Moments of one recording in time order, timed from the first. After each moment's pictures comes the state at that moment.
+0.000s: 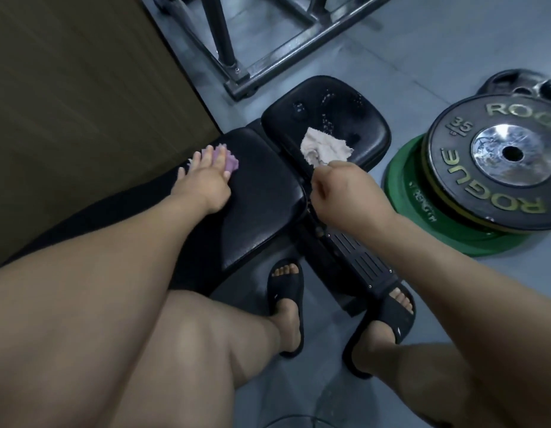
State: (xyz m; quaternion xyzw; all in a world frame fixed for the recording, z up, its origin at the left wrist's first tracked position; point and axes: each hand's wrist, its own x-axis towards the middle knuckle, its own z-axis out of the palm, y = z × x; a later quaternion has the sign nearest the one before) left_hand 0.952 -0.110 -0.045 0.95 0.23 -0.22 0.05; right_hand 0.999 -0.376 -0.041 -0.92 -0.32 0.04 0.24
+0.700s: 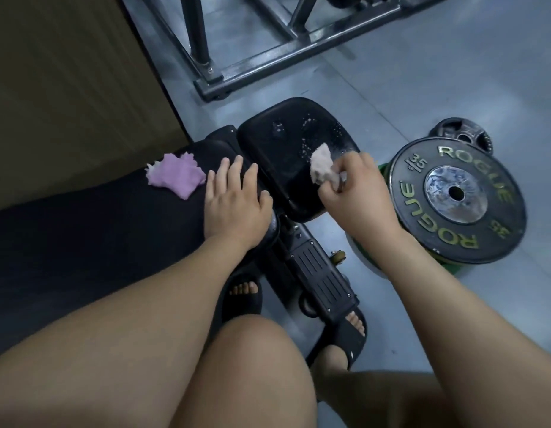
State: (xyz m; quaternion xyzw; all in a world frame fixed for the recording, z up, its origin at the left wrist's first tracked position) left_hand 0.977 -0.209 -0.094 0.98 0.20 0.02 0.10; right_hand 1.051 -0.395 -0.038 -0.94 -0.17 0.01 0.31
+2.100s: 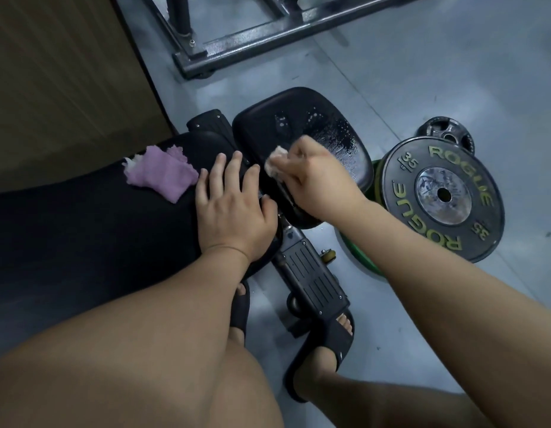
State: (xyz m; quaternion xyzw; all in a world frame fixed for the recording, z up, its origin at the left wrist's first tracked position) left_hand 0.978 -0.205 -0.100 0.97 0.20 0.09 0.12; right_hand 1.094 -0.329 -0.070 -0.88 -0.43 -0.01 0.20
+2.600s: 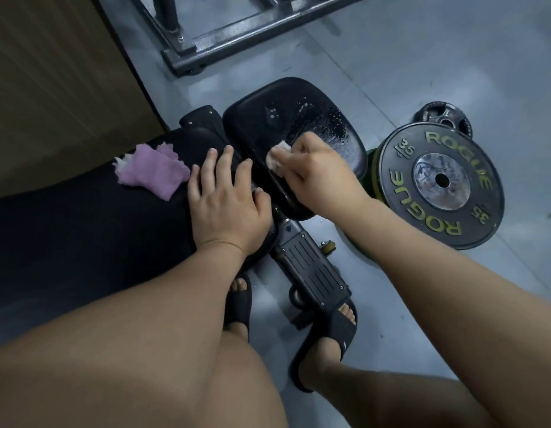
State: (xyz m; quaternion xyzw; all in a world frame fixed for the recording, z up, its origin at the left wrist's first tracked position) left_hand 0.978 -0.205 -0.102 0.97 0.20 0.09 0.12; right_hand 1.082 -0.344 -0.070 -0.89 -0.40 -0.03 0.21
